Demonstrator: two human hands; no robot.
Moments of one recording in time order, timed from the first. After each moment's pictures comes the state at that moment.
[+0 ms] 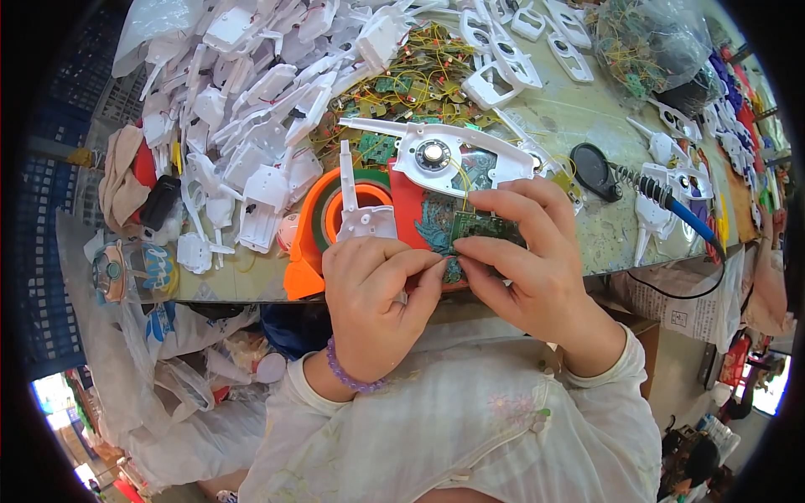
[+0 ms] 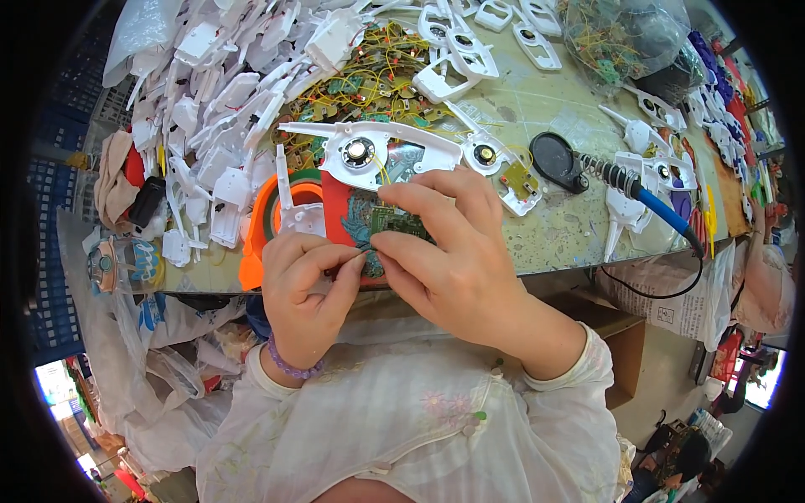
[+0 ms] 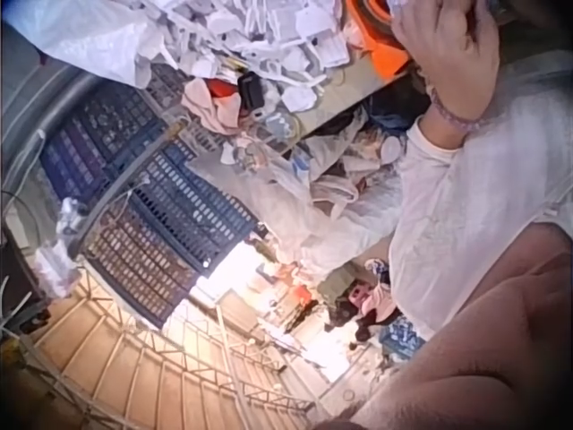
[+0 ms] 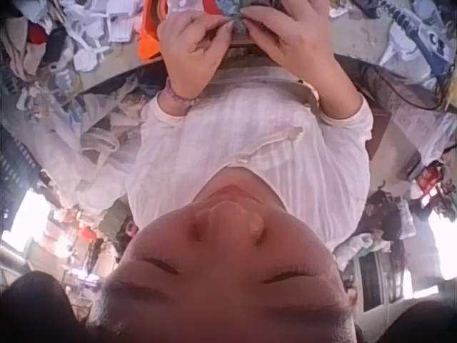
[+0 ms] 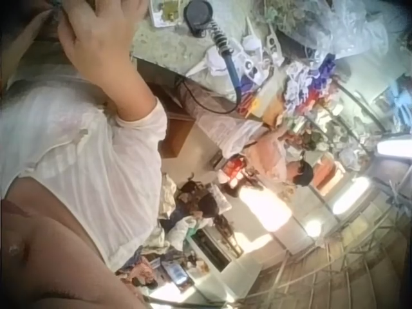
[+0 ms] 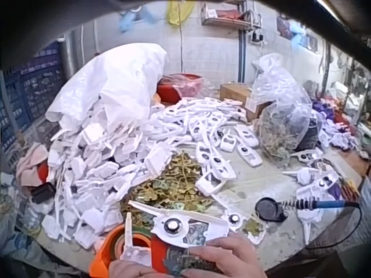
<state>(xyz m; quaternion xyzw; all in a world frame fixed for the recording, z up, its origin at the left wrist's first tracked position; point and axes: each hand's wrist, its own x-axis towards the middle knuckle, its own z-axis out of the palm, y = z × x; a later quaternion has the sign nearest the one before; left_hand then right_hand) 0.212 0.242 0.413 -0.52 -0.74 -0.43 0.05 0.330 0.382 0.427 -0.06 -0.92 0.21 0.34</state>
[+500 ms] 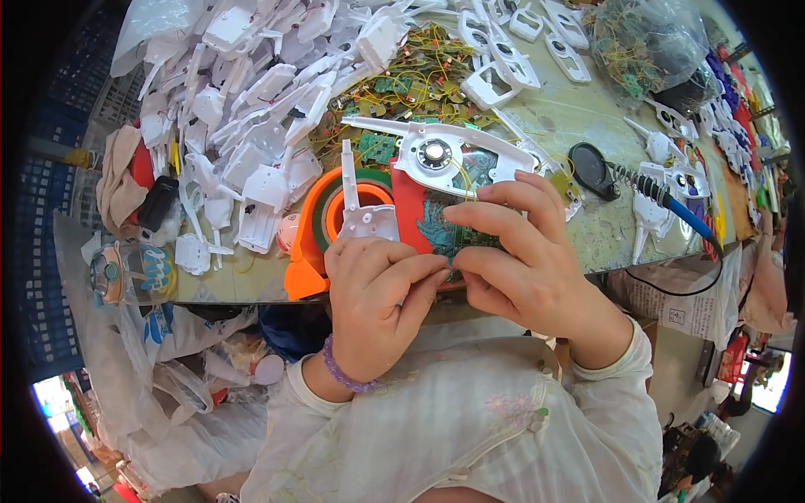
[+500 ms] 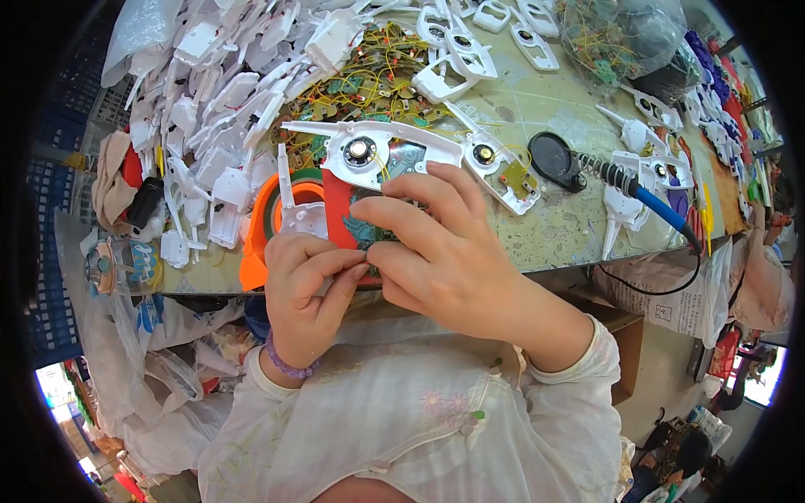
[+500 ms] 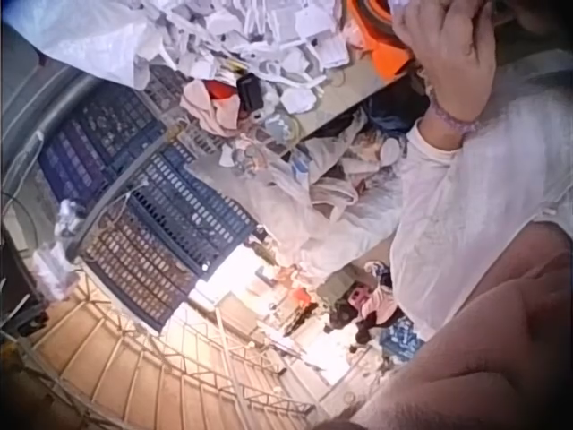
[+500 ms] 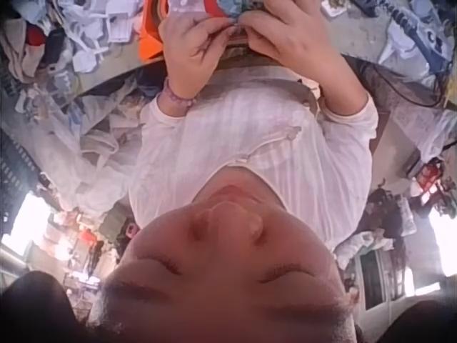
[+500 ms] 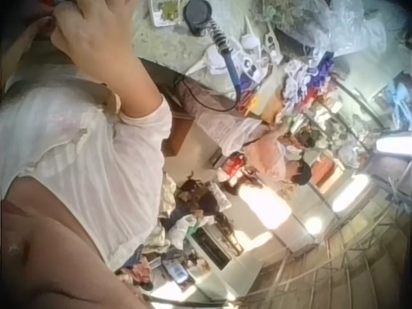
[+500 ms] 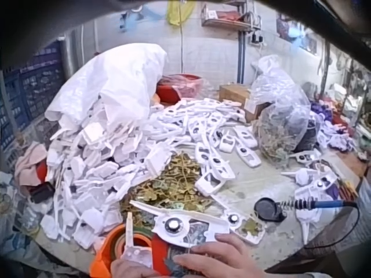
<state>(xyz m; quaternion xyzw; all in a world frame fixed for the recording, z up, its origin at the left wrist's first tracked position) 0.207 0.237 0.414 -0.54 -0.72 -0.43 0.02 0.328 0.387 0.432 0.02 -0.94 0.15 0.29</state>
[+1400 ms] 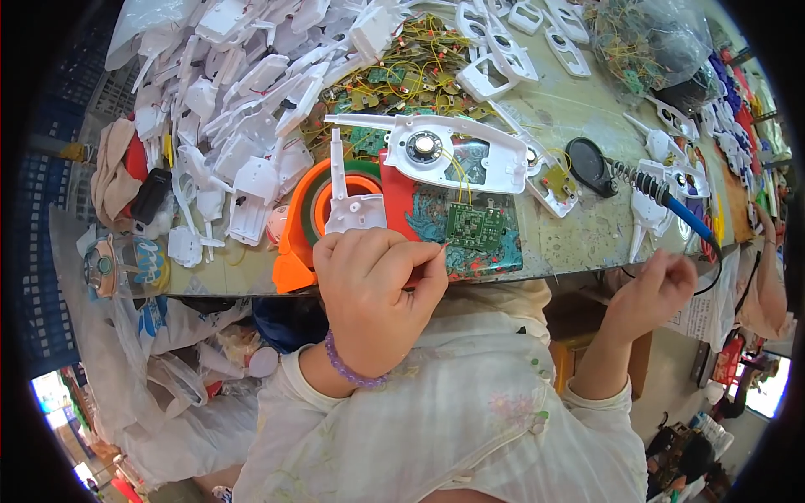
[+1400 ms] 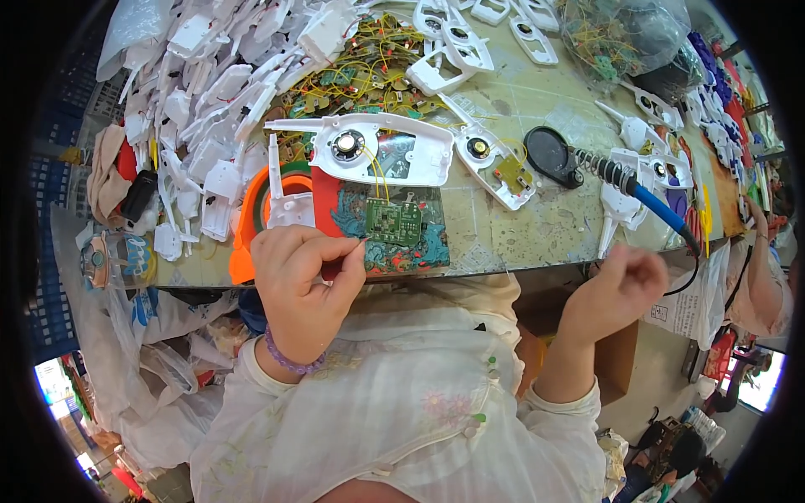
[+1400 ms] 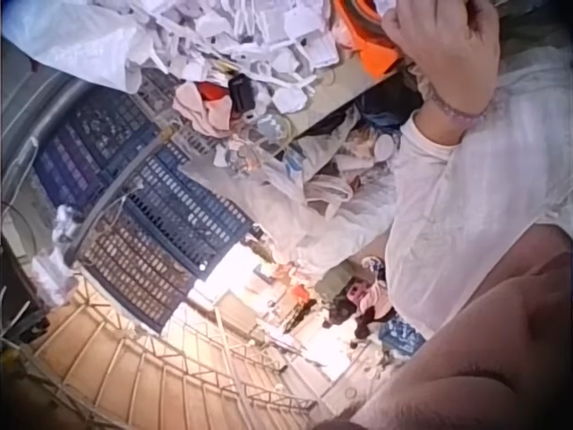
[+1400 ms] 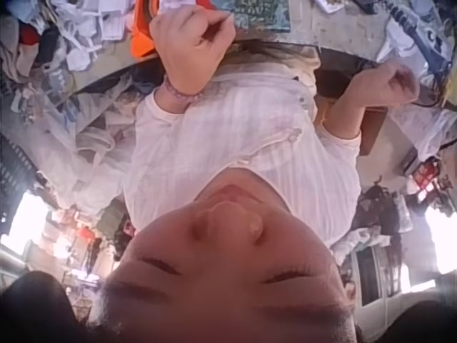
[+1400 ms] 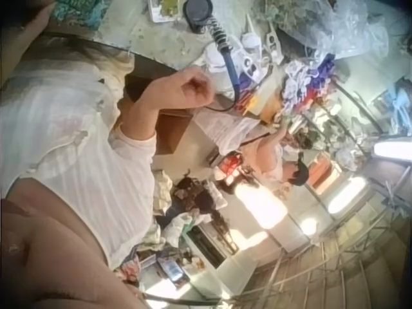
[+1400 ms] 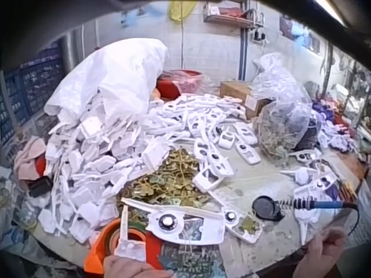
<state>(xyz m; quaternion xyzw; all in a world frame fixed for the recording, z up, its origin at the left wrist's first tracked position) 0.217 0.250 0.412 -0.52 -0.75 -0.40 0.10 0.437 0.421 0.381 -0.37 -0.58 0.26 0.68</state>
